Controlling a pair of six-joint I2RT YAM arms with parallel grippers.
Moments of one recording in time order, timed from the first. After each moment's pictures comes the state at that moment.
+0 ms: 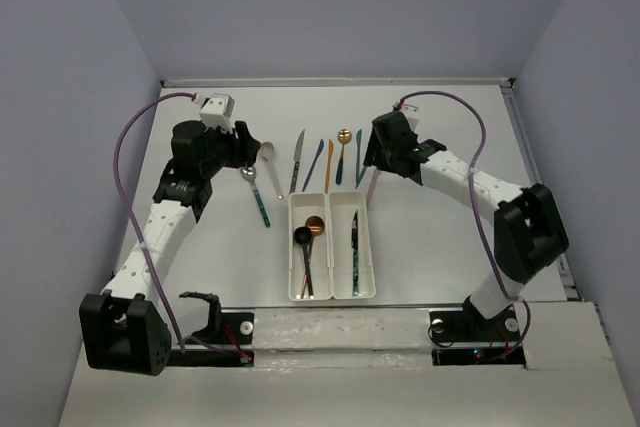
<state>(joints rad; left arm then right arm) -0.16 1.11 0.88 -0.08 0.28 -0.18 0.54 1.60 1.19 -0.35 0.38 0.66</state>
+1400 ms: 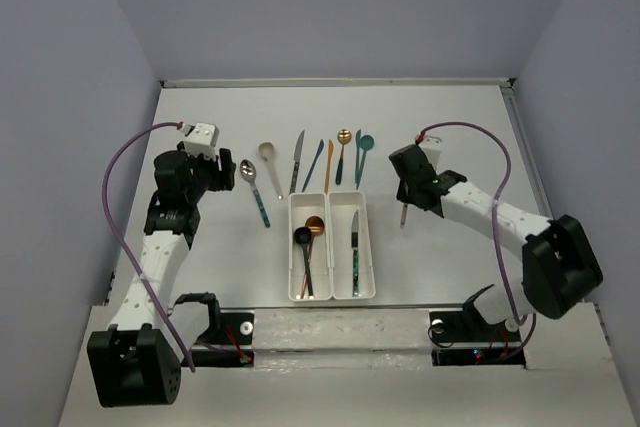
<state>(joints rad) 0.01 0.94 0.64 -0.03 0.24 0.08 0.55 1.49 0.92 -0.44 0.49 0.65</state>
